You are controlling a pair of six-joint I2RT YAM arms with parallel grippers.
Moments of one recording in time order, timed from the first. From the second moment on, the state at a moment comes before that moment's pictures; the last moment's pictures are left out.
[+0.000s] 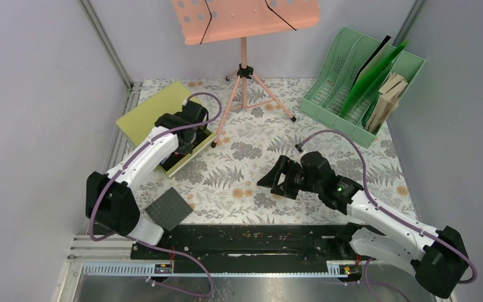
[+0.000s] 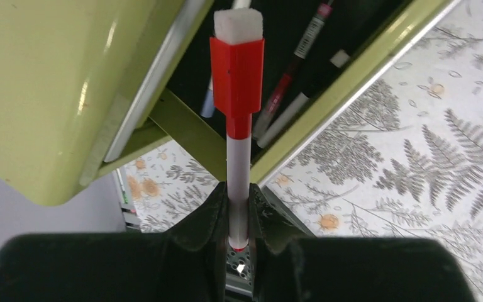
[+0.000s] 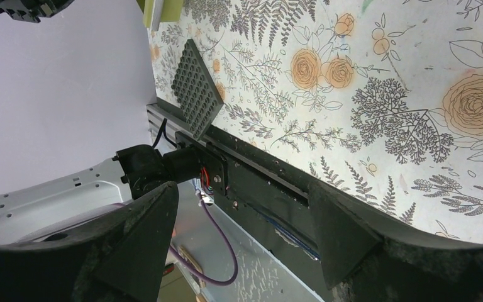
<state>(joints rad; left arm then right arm) -0.43 1.47 1.27 -0.99 -0.47 -0.16 0.74 0.93 0.58 -0.24 -0.26 1.11</state>
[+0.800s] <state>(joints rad) -0.43 1.54 1.31 -1.04 -0.64 -0.15 0.74 0.97 0.58 -0.20 -0.30 1.13</state>
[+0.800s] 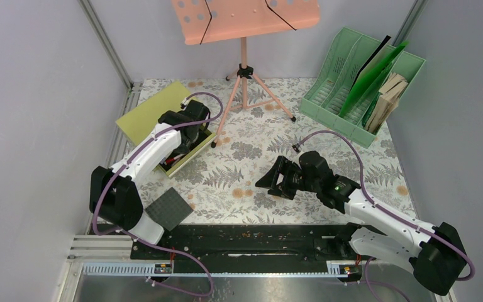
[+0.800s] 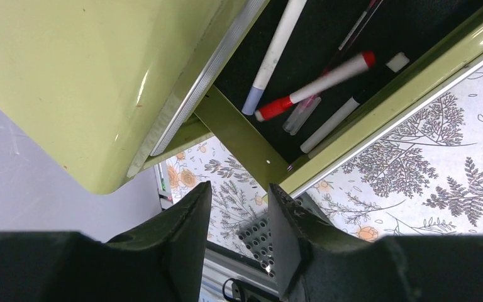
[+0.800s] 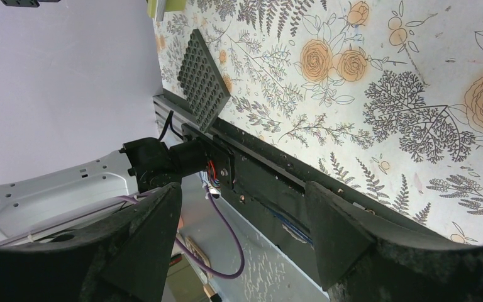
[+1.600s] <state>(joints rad) -0.58 1.43 1.27 -1.04 -0.38 -0.17 0.74 0.98 0.57 -0.17 -0.31 1.14</state>
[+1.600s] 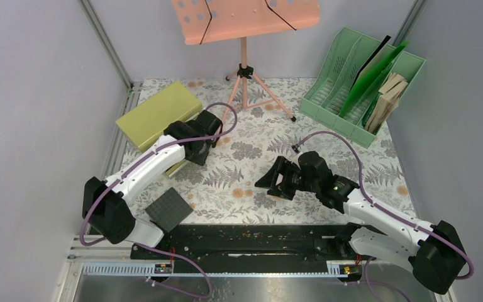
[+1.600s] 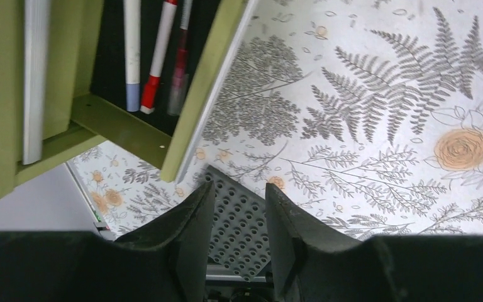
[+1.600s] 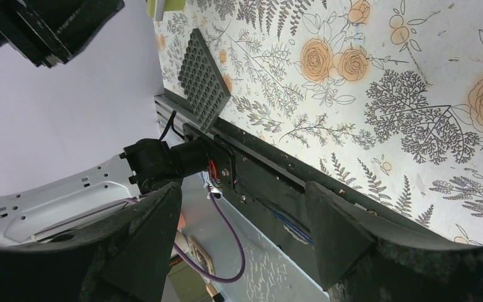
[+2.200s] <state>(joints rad) -0.68 1.71 1.25 -0.99 -0.54 -0.18 0.74 0.98 0.53 -0.17 -0.31 1.15</state>
